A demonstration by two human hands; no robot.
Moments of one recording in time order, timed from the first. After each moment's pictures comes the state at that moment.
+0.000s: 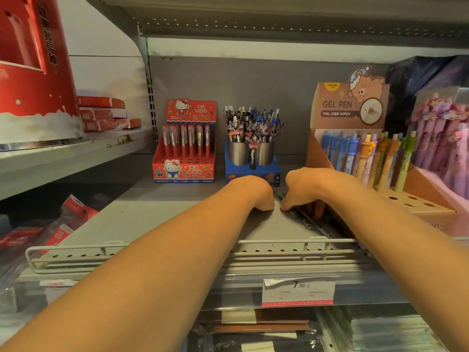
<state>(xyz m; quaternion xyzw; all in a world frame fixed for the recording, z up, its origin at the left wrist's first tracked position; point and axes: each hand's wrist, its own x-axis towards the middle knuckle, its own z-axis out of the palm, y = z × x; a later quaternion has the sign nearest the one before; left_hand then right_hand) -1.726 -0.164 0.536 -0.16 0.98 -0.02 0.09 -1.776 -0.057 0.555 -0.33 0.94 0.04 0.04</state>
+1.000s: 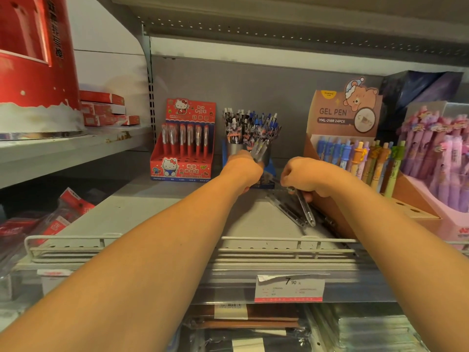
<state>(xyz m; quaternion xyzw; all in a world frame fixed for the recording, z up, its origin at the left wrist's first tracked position) -1.731 -0.185 0.548 -0.23 0.87 0.40 -0.20 -1.789 -0.050 0.564 -0.31 0.93 -0.18 0.03</state>
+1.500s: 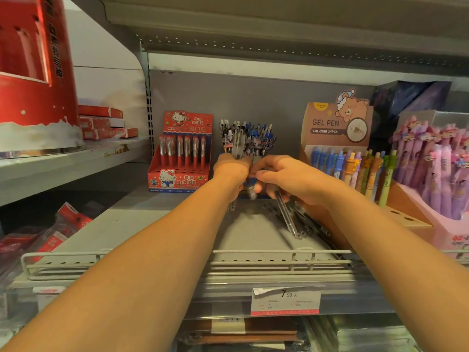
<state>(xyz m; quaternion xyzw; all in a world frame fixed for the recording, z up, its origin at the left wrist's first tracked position) -1.737 -0.196 0.555 -0.23 0.74 0.56 -0.30 -1.777 -0.057 0.562 -0.45 0.78 -0.42 0.06</state>
